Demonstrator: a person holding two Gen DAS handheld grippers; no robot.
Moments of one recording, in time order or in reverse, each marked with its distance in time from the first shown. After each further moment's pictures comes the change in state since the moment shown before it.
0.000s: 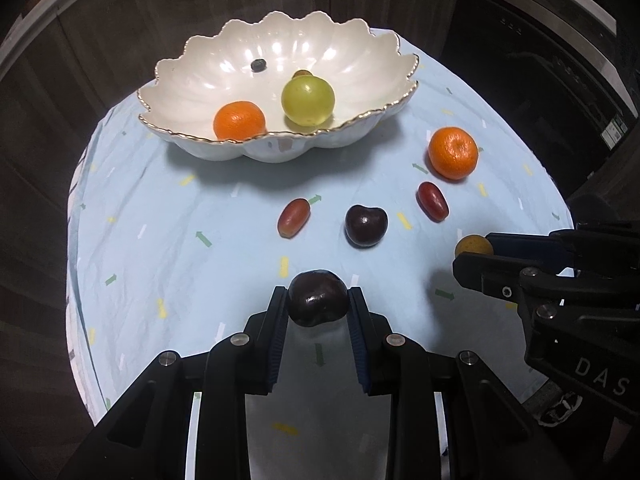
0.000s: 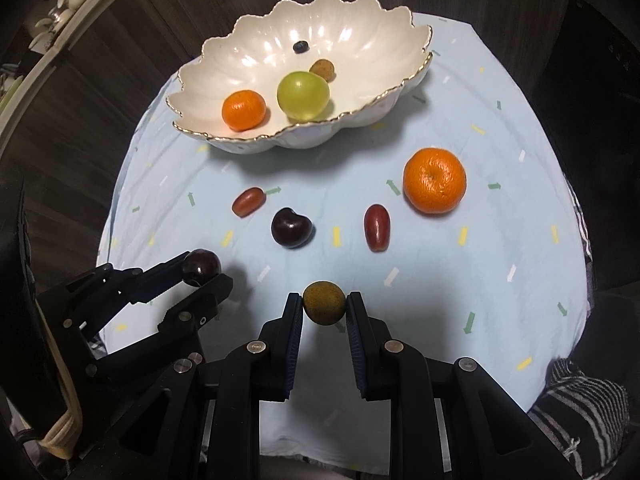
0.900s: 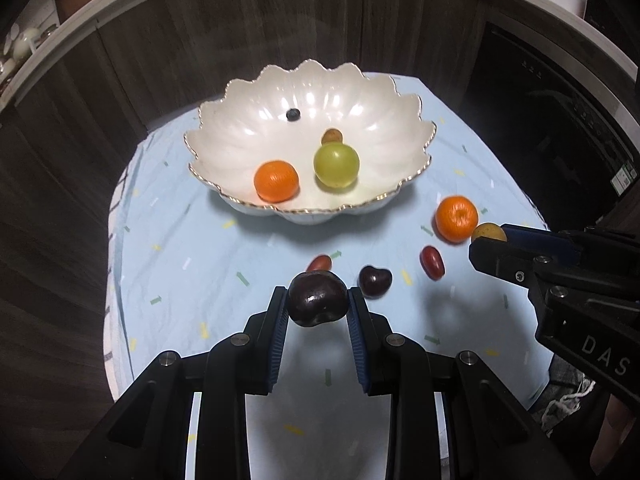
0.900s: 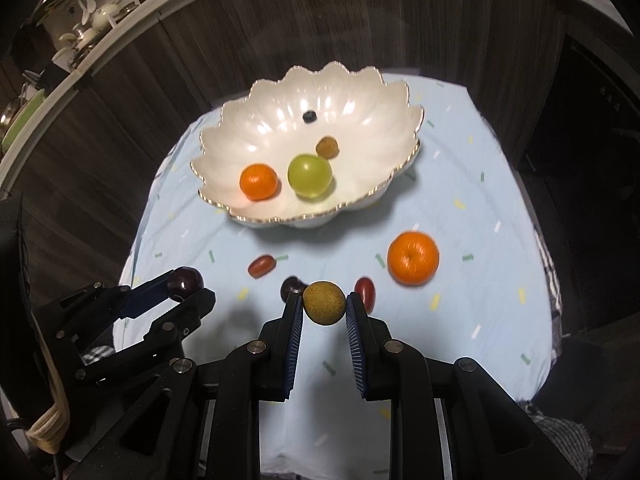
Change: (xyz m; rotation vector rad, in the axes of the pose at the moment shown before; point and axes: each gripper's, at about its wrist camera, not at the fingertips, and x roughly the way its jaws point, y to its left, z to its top) left arm -0.047 0.003 0.029 -0.083 -0.091 0.076; right arm -0.050 -0.004 0.026 -0.046 -0.167 0.011
